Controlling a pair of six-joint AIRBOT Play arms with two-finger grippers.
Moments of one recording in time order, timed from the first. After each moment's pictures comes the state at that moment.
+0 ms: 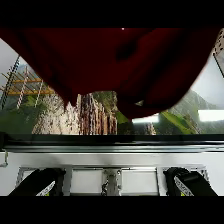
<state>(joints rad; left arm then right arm) -0.50 -0.81 1.83 1.53 -0.87 -1.56 0.17 -0.83 1.78 -0.96 0.92 1.06</state>
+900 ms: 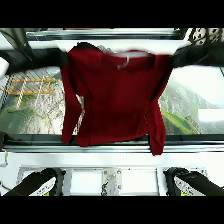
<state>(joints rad) -0.21 -1.10 1.44 1.23 -1.05 -1.51 0.17 -1.15 1.62 -1.49 1.24 1.38</state>
